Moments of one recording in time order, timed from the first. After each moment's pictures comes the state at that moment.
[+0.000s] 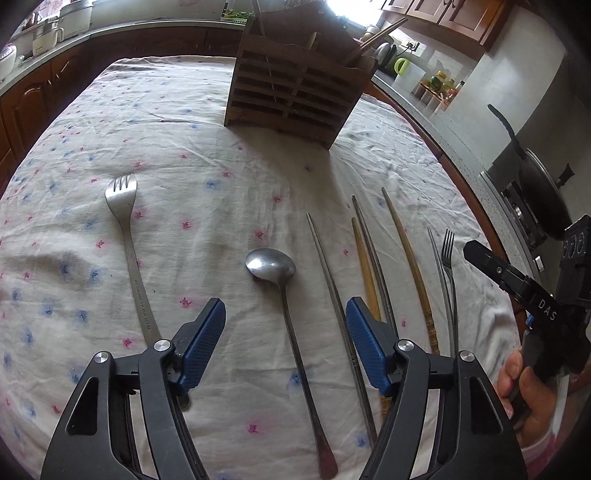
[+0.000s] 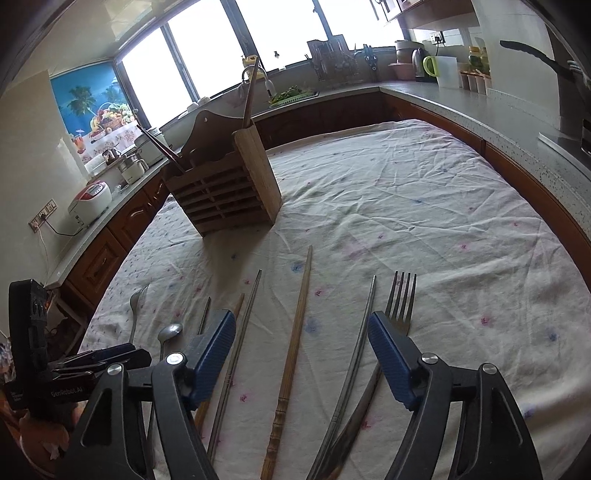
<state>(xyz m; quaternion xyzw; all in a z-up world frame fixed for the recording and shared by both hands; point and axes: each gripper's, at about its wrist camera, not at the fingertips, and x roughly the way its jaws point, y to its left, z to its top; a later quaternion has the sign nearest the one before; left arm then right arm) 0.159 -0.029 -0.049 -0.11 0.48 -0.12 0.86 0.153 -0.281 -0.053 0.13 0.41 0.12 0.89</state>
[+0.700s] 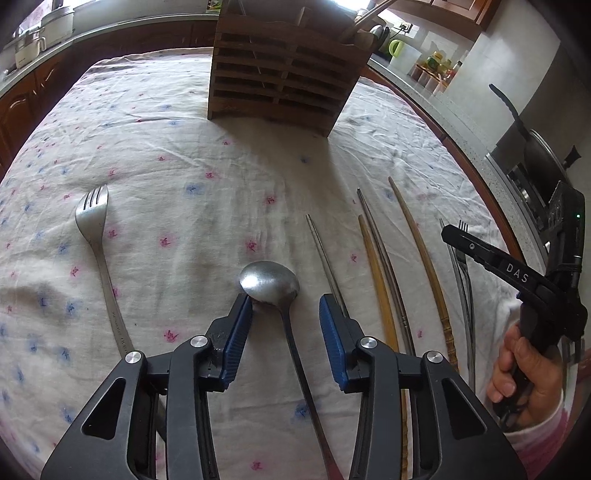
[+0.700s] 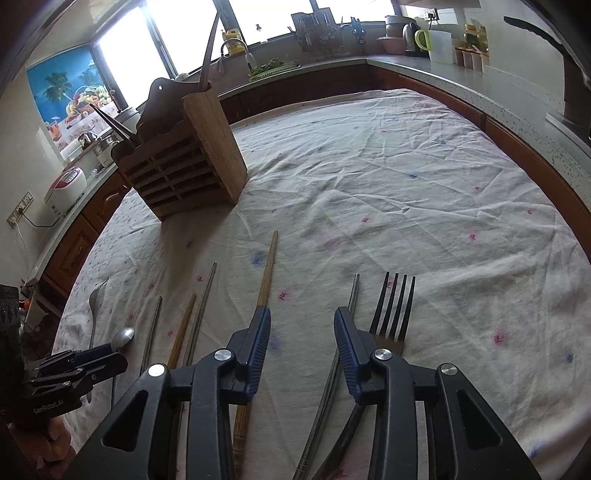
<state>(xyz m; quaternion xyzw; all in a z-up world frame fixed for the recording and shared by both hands) 0.186 -0.039 -0.062 -0.08 0.49 -0.14 0.86 0.195 -0.286 -0.087 0.12 0.46 0.09 0.88</state>
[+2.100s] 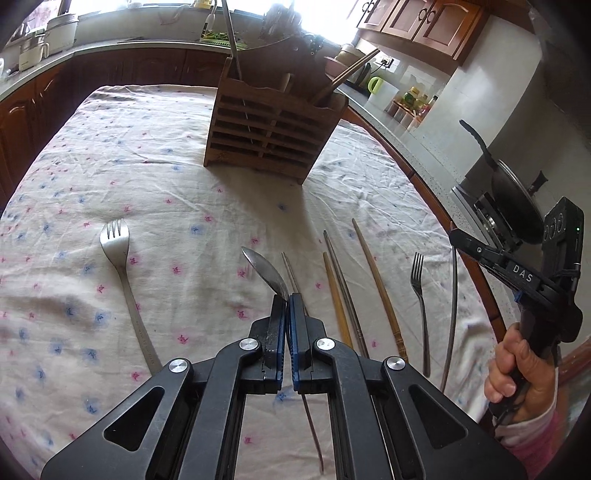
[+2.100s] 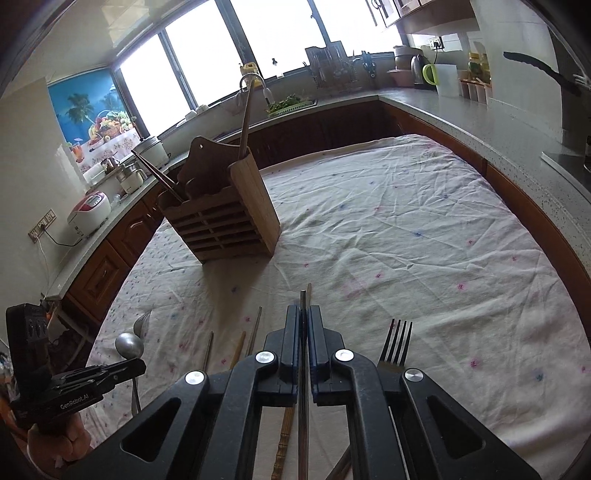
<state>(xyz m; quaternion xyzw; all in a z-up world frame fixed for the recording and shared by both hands) 0.160 -0.019 -0.015 -0.12 0.43 -0.17 0.88 0.171 -0.288 -0.016 0.14 0.39 0.12 0.90</state>
